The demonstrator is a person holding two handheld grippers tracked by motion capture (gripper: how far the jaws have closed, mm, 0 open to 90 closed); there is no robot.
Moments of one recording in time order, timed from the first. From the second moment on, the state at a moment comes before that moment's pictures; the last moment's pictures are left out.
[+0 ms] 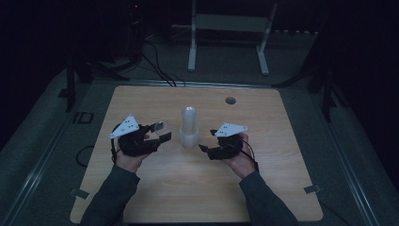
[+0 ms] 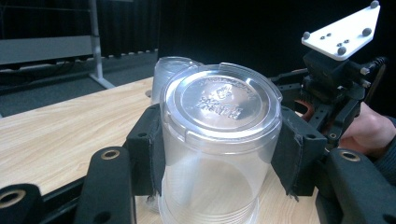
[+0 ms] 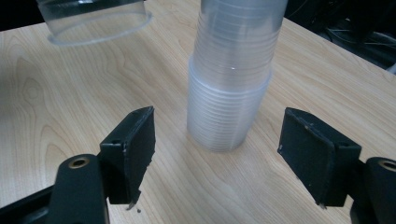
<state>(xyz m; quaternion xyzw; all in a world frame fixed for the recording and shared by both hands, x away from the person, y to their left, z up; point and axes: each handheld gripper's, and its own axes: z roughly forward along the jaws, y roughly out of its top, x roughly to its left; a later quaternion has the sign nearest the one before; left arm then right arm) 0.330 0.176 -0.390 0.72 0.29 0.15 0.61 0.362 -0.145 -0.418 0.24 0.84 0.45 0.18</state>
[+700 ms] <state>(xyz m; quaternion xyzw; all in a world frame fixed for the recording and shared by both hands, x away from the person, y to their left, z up) 0.329 0.176 -0.403 0.71 0.30 0.13 0.63 0.358 -0.133 -0.410 0.21 0.85 0.45 0.16</state>
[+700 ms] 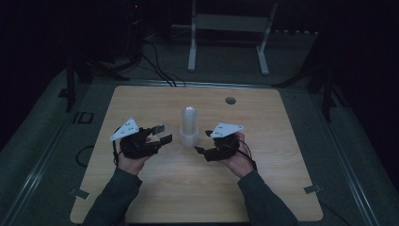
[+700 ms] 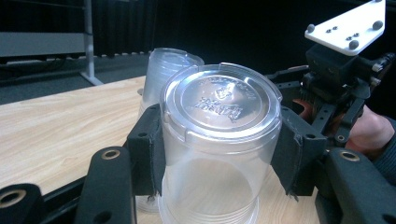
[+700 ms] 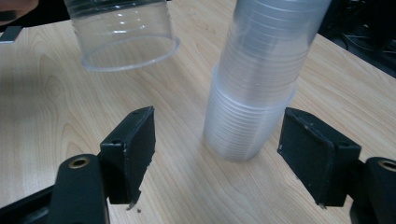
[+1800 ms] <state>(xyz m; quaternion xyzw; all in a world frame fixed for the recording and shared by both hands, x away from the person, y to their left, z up) 0.330 0.170 -0.418 0.68 0.31 0.08 0.66 0.358 -0.124 -0.394 0.20 0.84 0.50 0.09</state>
